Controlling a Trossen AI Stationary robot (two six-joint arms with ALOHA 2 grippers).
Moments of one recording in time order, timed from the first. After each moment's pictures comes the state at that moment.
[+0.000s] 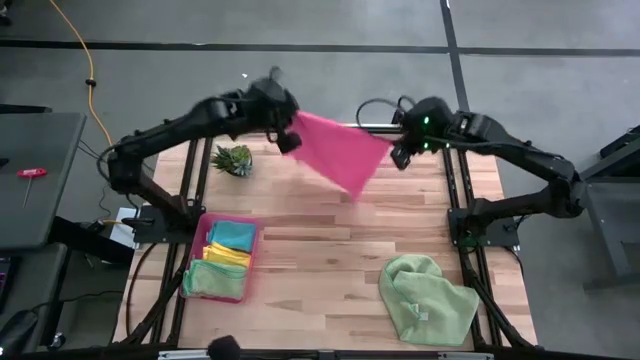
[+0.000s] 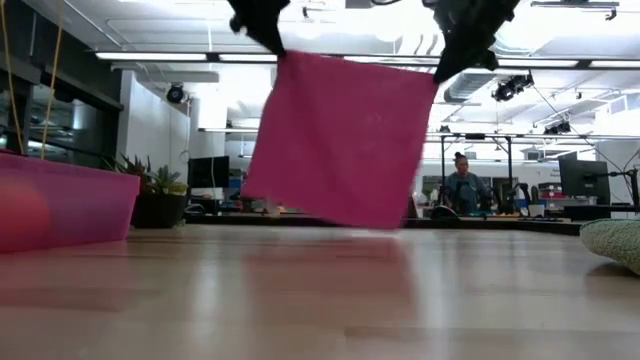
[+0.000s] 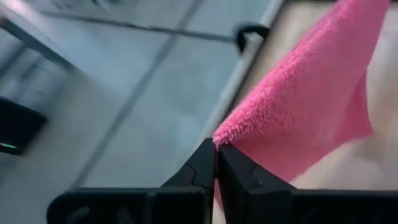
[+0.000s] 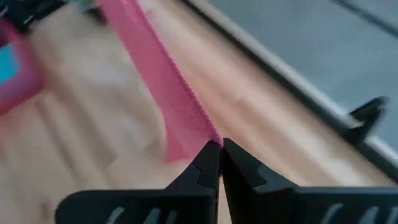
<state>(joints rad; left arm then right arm) 0.52 1.52 1.66 -0.84 -0.36 0.21 -0.53 1.17 1.25 -0.90 0.02 0.19</state>
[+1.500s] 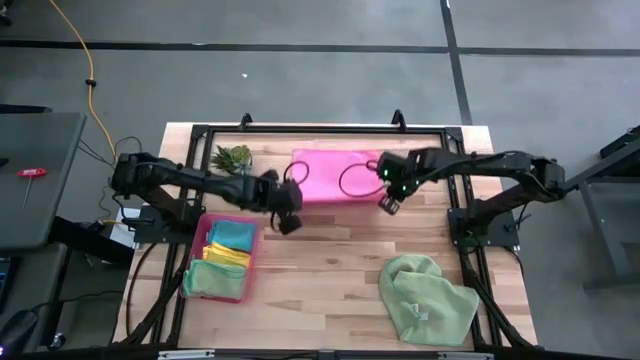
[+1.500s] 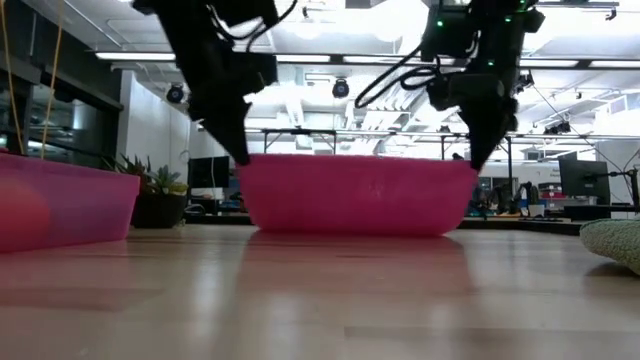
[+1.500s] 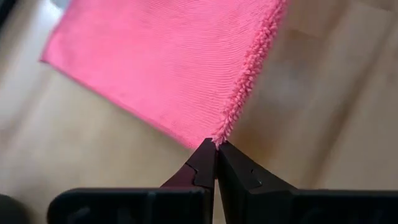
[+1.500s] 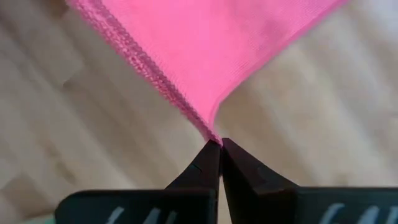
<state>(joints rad) 0.08 1.56 1.04 -0.67 -0.36 -0.41 -0.26 1.37 0.97 -0.94 0.00 0.39</state>
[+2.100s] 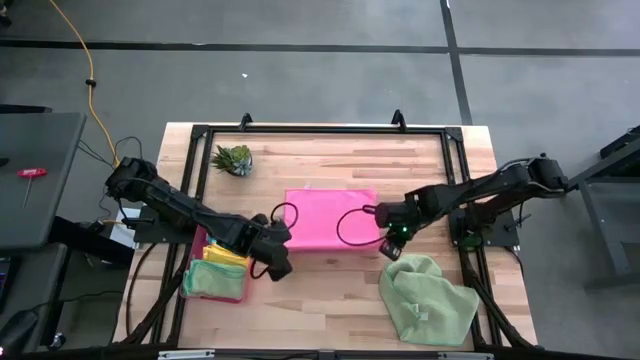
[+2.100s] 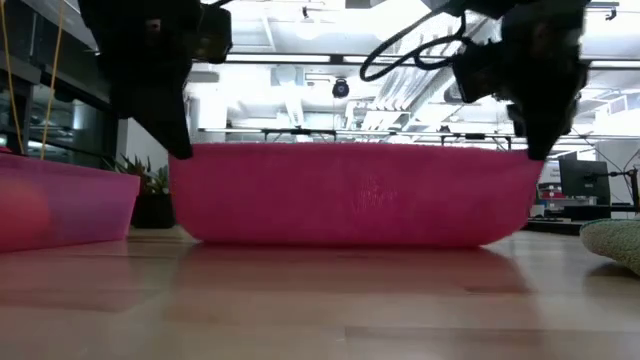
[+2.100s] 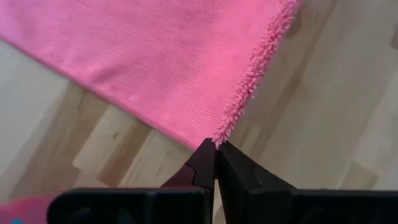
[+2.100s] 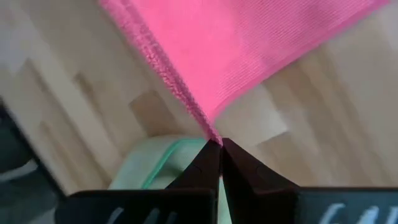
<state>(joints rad) -0.28 1.56 1.00 -0.66 -0.30 -0.89 0.14 1.37 0.89 -0.79 -0.19 0.76</state>
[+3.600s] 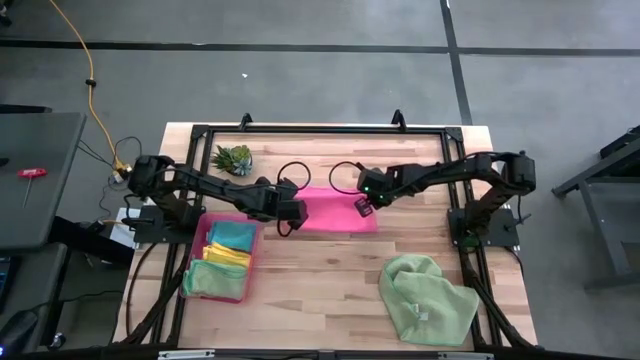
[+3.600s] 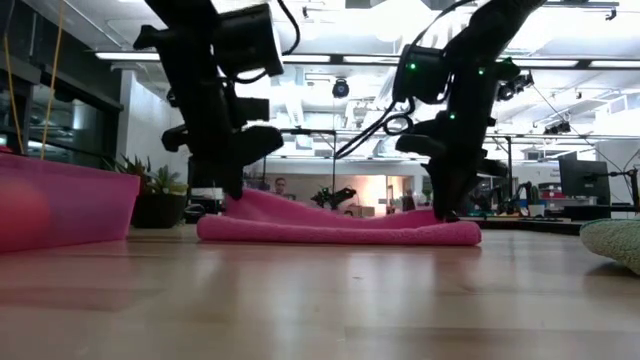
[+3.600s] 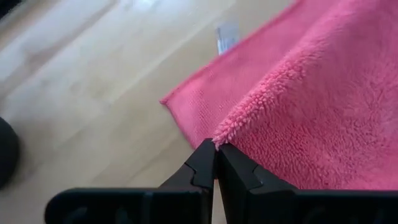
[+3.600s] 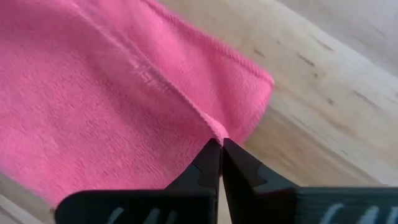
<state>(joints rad) 0.07 1.70 0.98 -0.61 -0.57 -0.82 -0.20 1.61 0.89 -0.56 0.11 0.78</state>
